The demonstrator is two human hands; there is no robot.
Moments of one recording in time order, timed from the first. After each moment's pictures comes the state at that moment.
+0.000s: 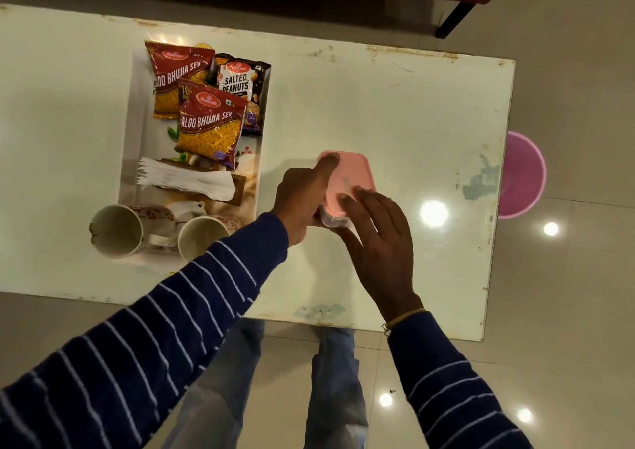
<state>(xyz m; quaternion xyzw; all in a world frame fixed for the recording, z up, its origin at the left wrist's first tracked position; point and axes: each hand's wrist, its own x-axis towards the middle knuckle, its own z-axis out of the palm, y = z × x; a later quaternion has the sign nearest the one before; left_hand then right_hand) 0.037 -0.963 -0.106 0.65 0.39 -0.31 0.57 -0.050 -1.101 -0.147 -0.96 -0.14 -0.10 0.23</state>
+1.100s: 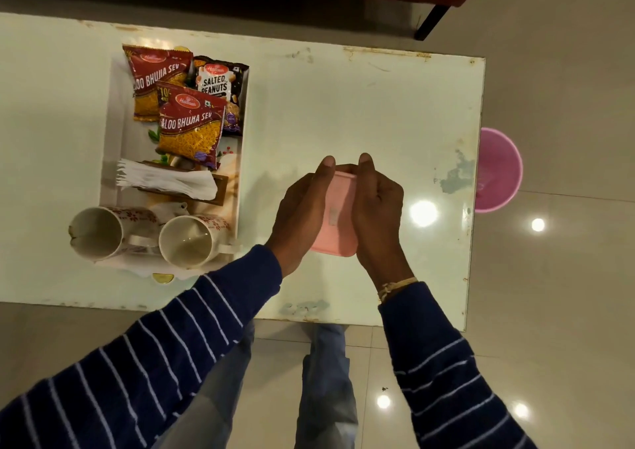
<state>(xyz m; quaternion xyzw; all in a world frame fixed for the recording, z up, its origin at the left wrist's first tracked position) -0.001 -0.987 -0.085 0.67 0.27 -0.28 0.63 0.003 -1.088 -0.091 -0.70 0.30 0.08 0.64</state>
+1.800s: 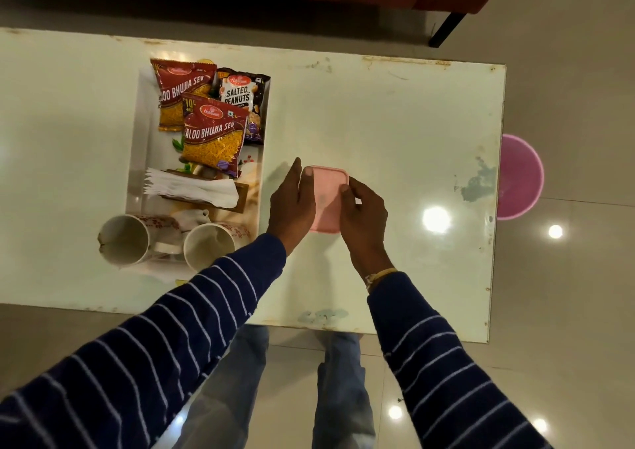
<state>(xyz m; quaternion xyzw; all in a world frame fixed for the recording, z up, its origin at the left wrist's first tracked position) 0.016 -0.950 -0.138 0.80 0.25 -0.20 0.51 0.003 -1.055 -0.146 -0.79 0.29 0.13 0.53</state>
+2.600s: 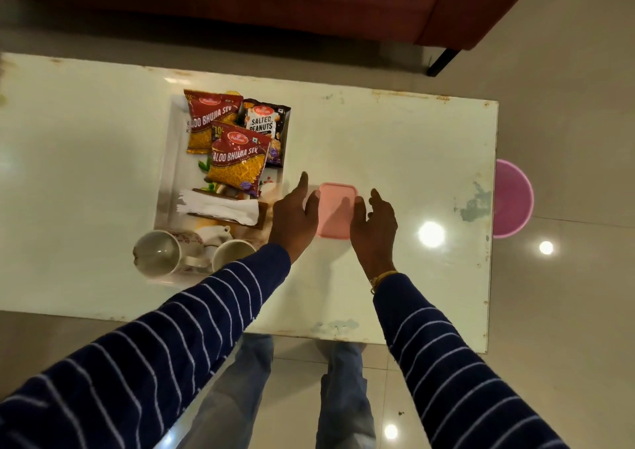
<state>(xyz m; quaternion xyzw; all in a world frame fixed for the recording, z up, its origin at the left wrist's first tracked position) 0.025 -0.911 -0.120 0.89 0.14 -0.16 0.41 0.011 -1.046 -0.136 -0.85 0.28 0.15 0.43</state>
